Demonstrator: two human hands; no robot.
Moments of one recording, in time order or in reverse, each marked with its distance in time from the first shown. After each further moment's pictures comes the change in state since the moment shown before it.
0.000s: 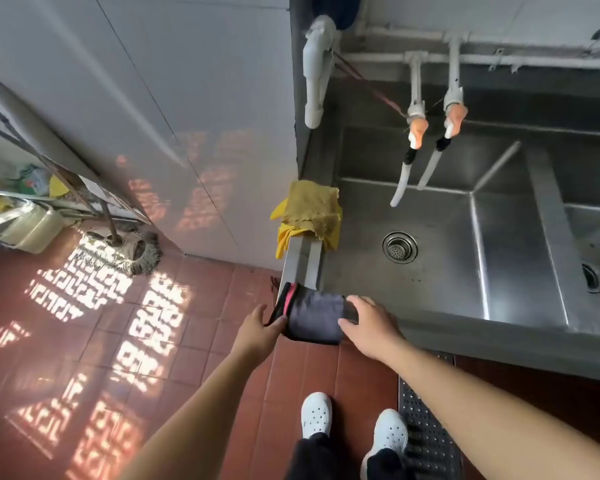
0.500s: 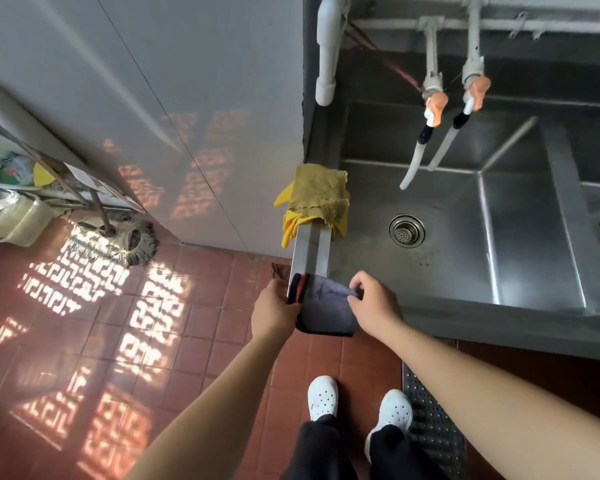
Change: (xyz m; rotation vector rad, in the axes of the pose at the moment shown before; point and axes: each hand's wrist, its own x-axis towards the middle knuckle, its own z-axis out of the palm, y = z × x) left_hand 0.028 0.017 0.003 0.016 0.116 0.036; right_hand 0.028 -0.025 0.018 0.243 0.227 0.062
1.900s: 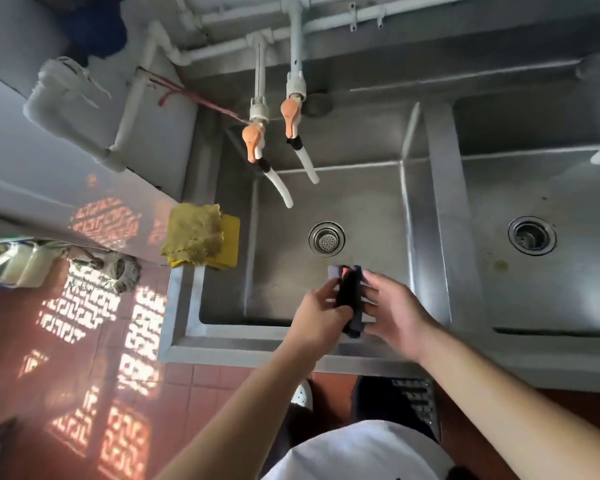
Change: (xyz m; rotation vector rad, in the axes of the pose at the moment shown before) left_hand -0.111 0.294 0.218 -0.260 -0.383 0.033; right_hand 0.038 0.204 -0.254 1.421 -0.532 0.415
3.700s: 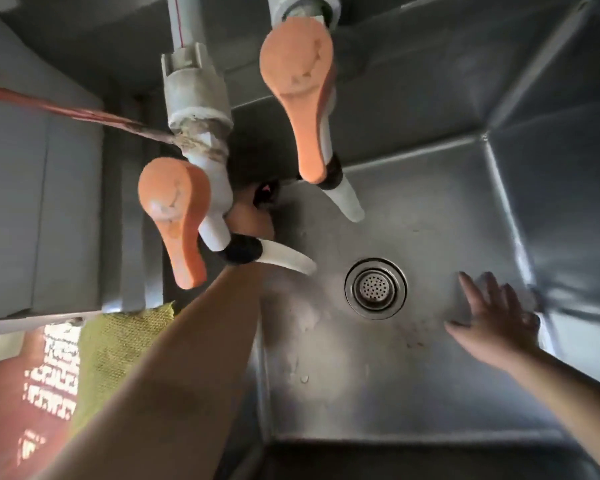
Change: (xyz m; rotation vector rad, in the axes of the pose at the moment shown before) left_hand 0.473 -0.012 -0.180 0.709 0.689 0.288; right_hand 0.310 0.003 -0.144 -1.538 0.645 0.220
